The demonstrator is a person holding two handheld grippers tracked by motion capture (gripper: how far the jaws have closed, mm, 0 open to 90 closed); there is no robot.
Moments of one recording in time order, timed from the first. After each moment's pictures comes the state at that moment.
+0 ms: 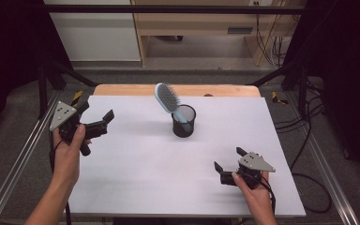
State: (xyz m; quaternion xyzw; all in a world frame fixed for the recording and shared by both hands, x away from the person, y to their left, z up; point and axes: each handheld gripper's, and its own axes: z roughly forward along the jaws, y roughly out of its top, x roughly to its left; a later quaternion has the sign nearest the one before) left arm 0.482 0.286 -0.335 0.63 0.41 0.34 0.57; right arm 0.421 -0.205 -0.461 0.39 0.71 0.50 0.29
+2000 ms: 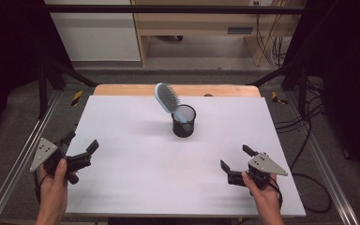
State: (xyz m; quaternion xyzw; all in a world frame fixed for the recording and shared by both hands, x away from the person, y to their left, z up) left arm 0.425 0.331 -0.406 0.60 0.41 0.34 0.60; right arm 0.413 -0.223 -0.449 0.37 0.69 0.54 0.31
